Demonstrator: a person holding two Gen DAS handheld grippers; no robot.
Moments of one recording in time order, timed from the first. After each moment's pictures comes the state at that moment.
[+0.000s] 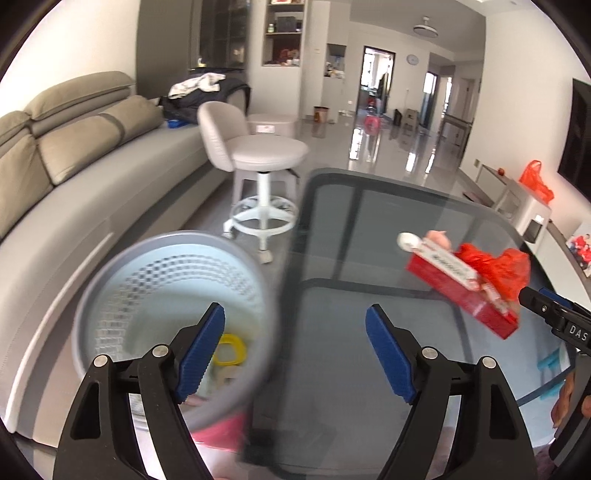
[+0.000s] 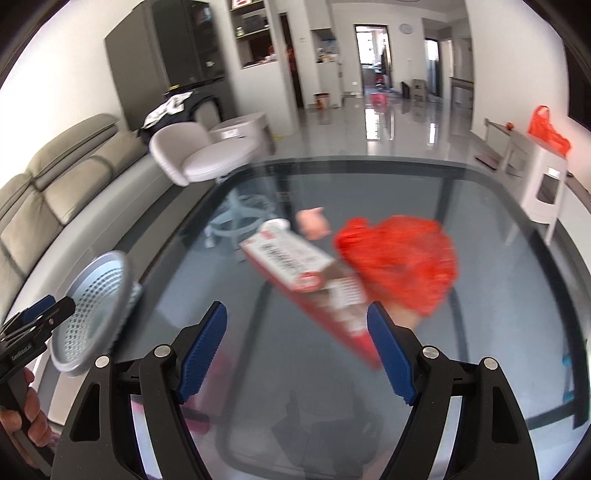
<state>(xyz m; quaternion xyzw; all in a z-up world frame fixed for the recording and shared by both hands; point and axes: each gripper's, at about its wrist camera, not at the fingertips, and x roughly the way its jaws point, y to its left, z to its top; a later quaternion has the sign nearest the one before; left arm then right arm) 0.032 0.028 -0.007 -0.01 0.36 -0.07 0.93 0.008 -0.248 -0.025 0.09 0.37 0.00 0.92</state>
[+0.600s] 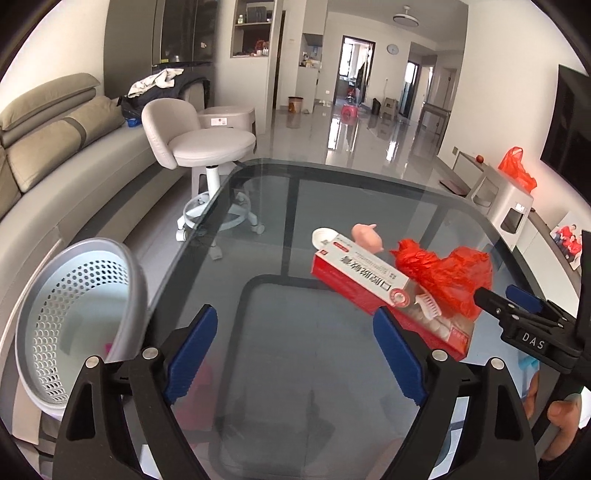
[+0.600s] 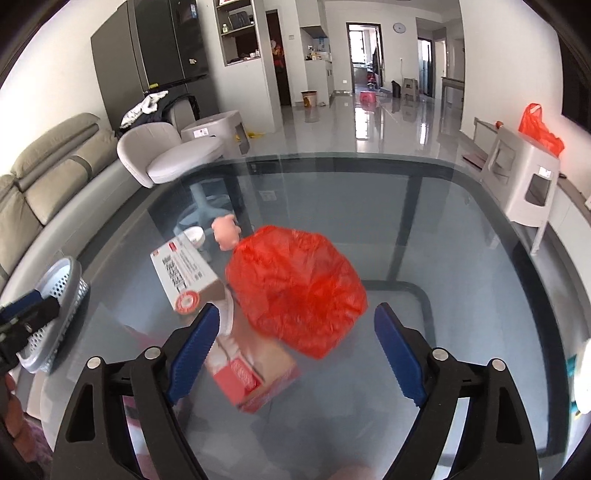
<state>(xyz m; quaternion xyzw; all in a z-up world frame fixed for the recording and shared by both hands) 0.054 -0.095 -0.017 -0.01 0.37 -0.10 0.92 0.037 -0.335 -0.050 0.08 0.38 0.00 0.92</state>
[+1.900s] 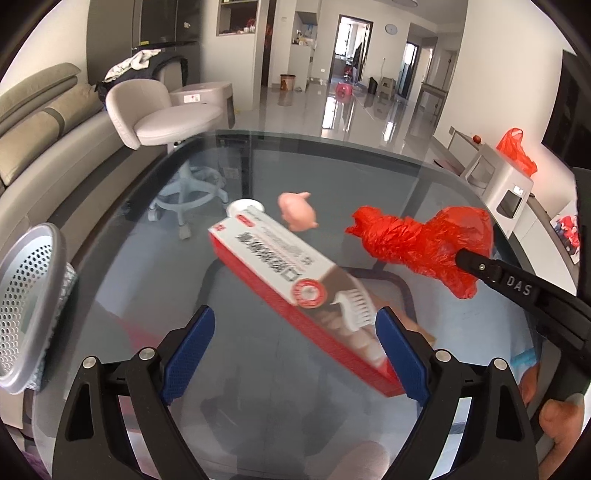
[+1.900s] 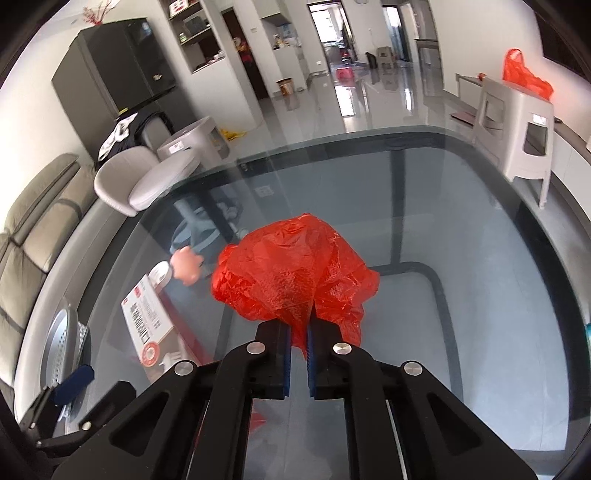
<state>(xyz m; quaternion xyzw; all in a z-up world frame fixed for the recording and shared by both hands) 0.073 -0.195 -0.048 -0.01 0.42 -0.11 0.90 0.070 -0.395 -0.061 0.18 0.40 -0.02 0.90</state>
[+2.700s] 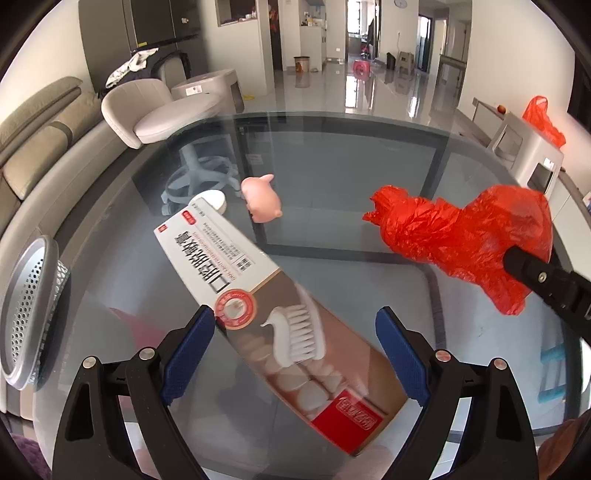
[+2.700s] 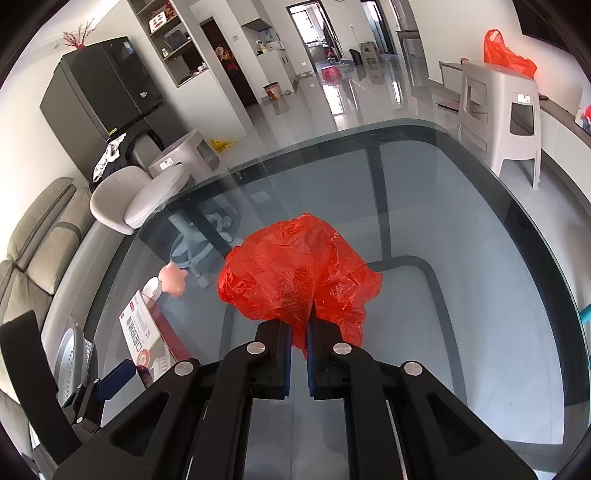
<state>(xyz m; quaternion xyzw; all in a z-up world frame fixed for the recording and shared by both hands) 0.097 -0.258 -0.073 0.05 0.45 -0.05 0.89 0.057 -0.422 -0.060 0.21 0.39 -0.03 0.90</state>
